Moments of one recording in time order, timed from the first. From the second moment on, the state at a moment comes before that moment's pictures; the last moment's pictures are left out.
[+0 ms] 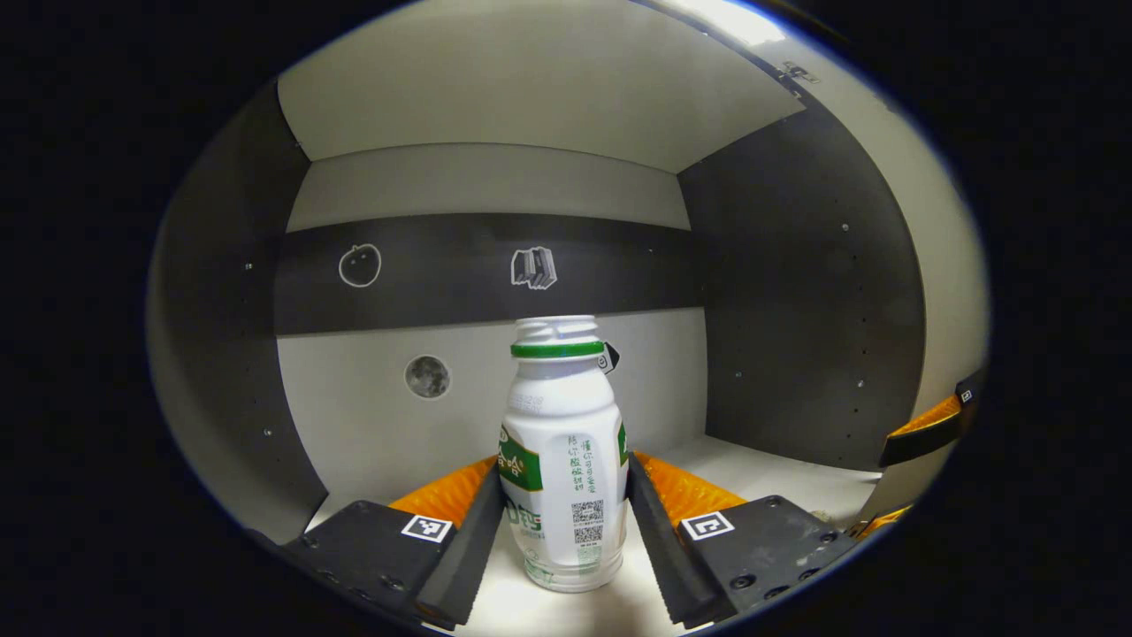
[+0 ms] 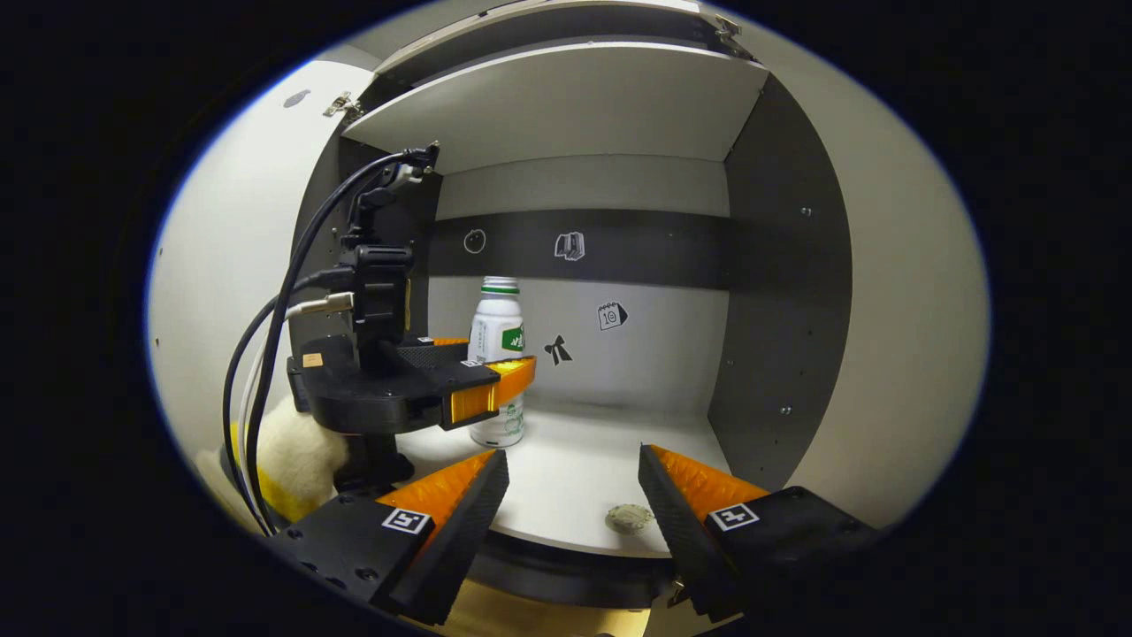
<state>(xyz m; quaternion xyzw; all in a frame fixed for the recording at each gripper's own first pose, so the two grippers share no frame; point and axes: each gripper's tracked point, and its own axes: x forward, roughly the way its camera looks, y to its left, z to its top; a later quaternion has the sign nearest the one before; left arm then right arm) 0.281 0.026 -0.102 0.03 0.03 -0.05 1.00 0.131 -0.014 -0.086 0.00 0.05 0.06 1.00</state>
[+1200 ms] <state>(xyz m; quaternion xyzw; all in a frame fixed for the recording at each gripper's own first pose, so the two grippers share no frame) 0.041 -0.020 -0.037 0.03 -0.03 -0.09 1.00 -0.034 -0.019 -0.037 -0.02 0.02 -0.07 1.00</state>
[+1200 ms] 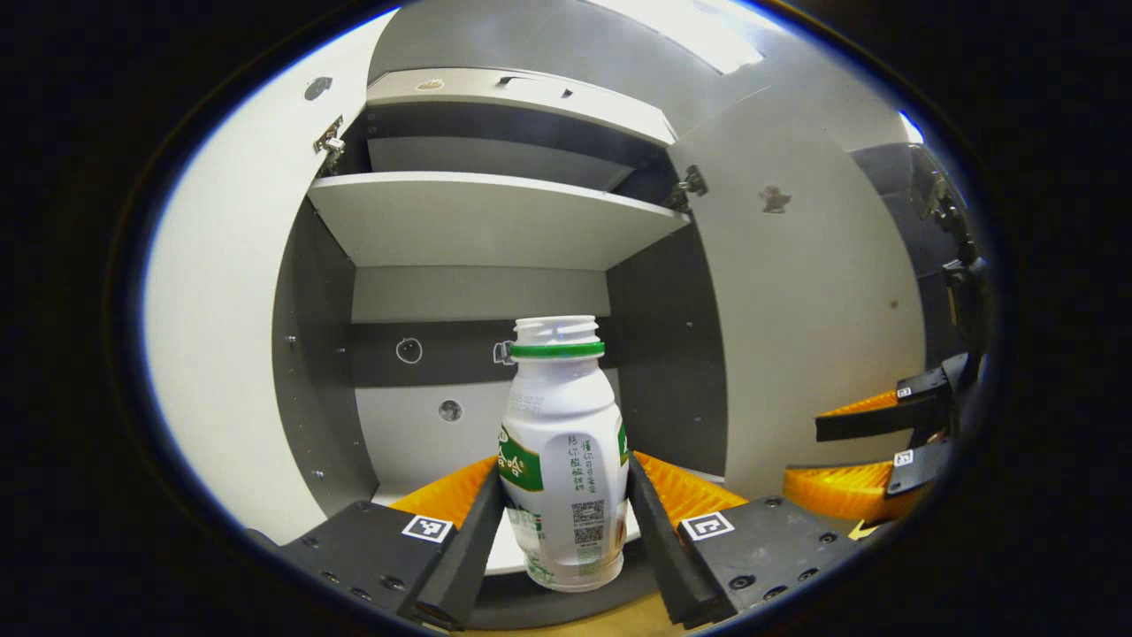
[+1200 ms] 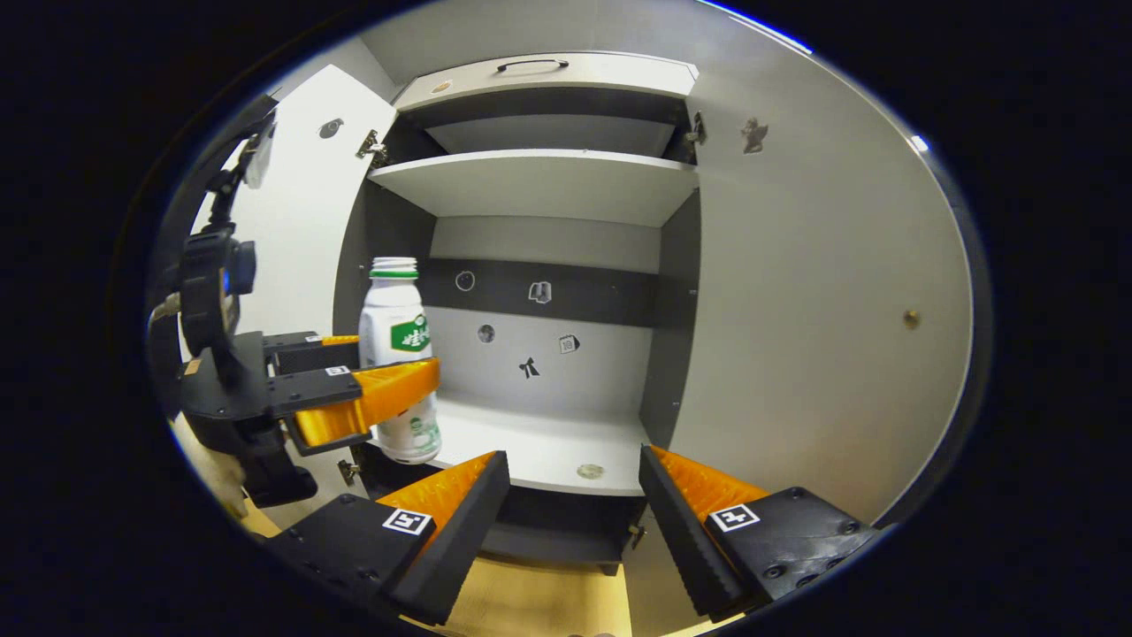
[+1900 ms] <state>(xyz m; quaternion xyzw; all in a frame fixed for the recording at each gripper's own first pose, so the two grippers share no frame) -0.108 -0.073 -0.178 -0.03 0.01 -0.06 1.00 -0.091 -0.037 -0.104 -0.04 0.05 -0.07 1.00</state>
